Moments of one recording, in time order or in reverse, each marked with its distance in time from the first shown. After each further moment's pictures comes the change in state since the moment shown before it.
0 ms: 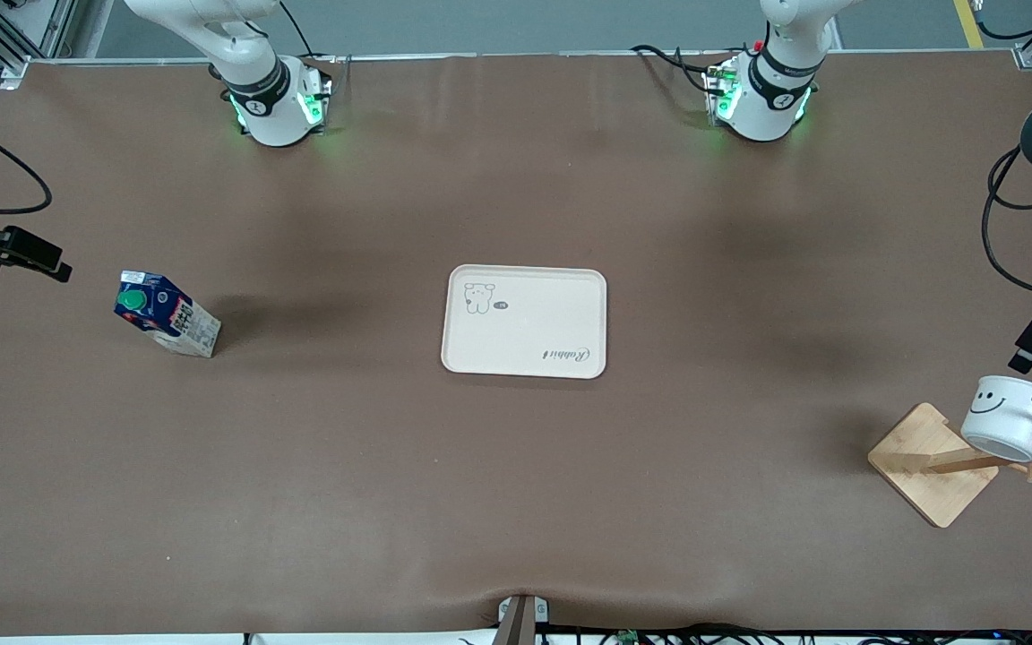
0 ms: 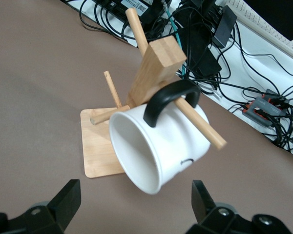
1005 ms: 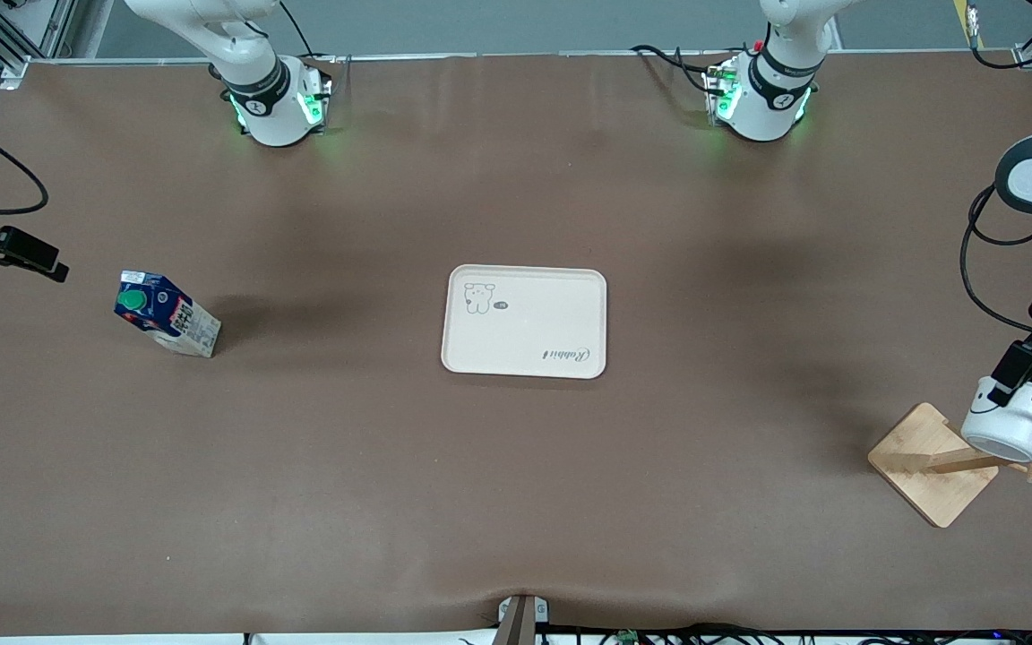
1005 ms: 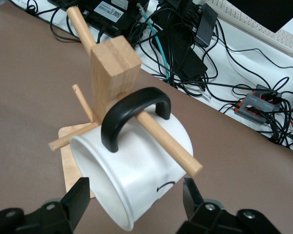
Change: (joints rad) left arm -0.011 0.113 -0.037 0.073 0.000 0.079 0.088; right arm -0.011 0.001 0.000 0.000 0.000 0.001 0.000
